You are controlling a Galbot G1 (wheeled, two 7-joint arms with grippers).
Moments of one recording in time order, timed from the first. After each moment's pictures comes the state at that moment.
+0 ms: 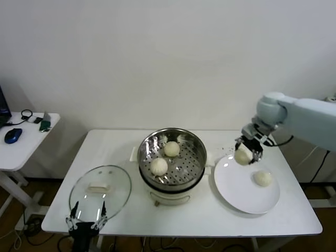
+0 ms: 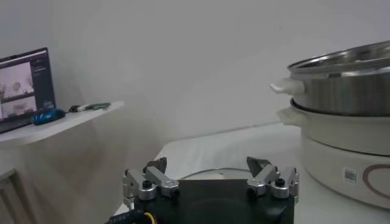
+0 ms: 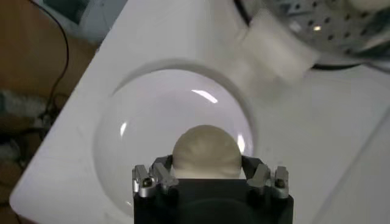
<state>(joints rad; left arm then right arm) 1.81 -1.49 -0.63 -2.01 0.07 -0.13 -0.13 0.80 0.79 -1.57 1.39 0.15 0.12 -1.17</state>
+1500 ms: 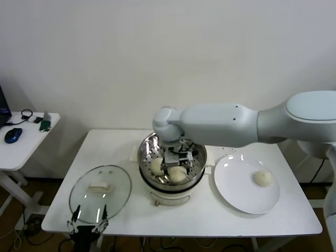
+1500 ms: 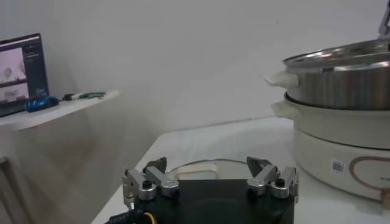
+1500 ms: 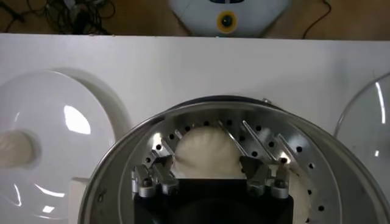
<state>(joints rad) 1.84 -1.46 -0.62 -2.01 0.02 -0.12 -0.13 0.63 1.34 -1.48 1.39 -0.05 0.42 -1.26</state>
